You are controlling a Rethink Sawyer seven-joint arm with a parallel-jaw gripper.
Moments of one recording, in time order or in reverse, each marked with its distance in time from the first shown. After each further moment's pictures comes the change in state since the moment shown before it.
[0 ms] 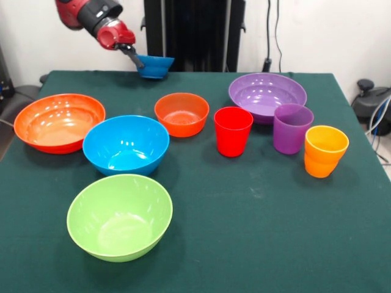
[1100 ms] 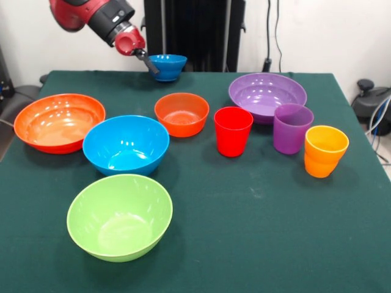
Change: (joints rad) arm 0.207 -0.092 -0.008 0.022 -0.023 -0.054 0.000
